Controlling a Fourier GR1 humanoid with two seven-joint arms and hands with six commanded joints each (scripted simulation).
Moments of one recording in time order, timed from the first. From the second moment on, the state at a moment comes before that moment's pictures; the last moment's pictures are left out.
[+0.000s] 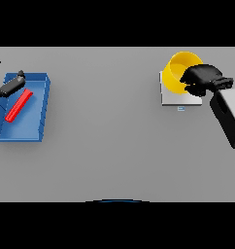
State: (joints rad) left arm -0.60 0.96 -0.66 -1.28 0.27 0.31 0.57; right arm -0.85 -0.55 0.47 -0.74 0.70 0.32 -0.14
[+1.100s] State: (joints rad) left arm -0.64 0.93 -0.66 -1.24 0.27 0.30 0.59; right arm -0.92 -0.51 0.50 -0.58 0.70 0.36 -0.19
